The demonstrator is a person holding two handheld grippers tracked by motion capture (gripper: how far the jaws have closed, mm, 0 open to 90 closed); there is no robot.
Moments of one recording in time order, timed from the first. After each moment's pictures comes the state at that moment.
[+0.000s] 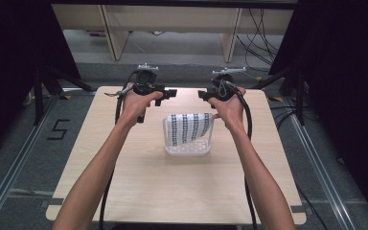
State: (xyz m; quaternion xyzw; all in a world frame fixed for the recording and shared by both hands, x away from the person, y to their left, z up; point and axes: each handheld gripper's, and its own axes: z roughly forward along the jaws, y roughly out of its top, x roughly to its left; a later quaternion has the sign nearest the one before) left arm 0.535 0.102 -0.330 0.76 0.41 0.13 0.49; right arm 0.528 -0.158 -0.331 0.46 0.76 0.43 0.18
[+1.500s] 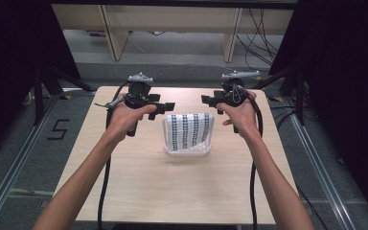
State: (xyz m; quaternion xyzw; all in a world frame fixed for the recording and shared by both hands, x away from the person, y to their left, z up) left arm 0.477 0.113 -0.319 0.77 0.38 0.11 0.49; right arm 0.496 -0.179 -0.317 0.44 0.76 0.45 0.15
